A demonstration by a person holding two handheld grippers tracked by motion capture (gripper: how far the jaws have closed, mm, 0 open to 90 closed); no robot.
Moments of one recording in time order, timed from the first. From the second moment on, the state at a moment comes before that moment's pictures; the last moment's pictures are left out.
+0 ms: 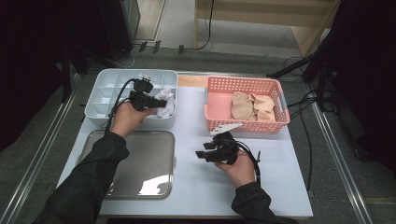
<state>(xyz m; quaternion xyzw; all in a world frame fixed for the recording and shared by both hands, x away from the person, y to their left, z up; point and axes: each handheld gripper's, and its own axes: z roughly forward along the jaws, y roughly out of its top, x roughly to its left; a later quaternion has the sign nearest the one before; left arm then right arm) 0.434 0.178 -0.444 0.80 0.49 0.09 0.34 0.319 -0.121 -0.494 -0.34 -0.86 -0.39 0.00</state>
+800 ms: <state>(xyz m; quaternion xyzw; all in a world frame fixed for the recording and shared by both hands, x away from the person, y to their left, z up) 0.431 0.177 -0.456 0.81 0.48 0.05 0.33 0.322 -0.121 -0.499 -0.35 -0.86 -0.38 0.00</state>
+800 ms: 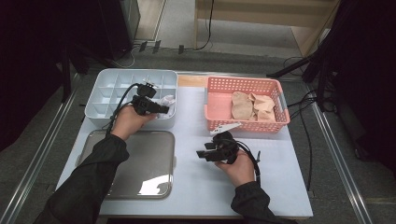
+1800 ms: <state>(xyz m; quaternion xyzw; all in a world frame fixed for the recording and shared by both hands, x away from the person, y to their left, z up) 0.430 0.185 -0.449 0.81 0.48 0.04 0.33 0.324 -0.124 -0.498 -0.36 -0.85 -0.38 0.00</state>
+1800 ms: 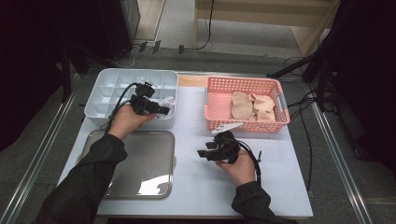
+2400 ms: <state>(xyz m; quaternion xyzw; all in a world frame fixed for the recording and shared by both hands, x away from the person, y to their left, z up) 0.421 0.191 -0.399 0.81 0.46 0.07 0.35 0.323 -0.124 -0.498 -0.36 -0.85 -0.38 0.00</state>
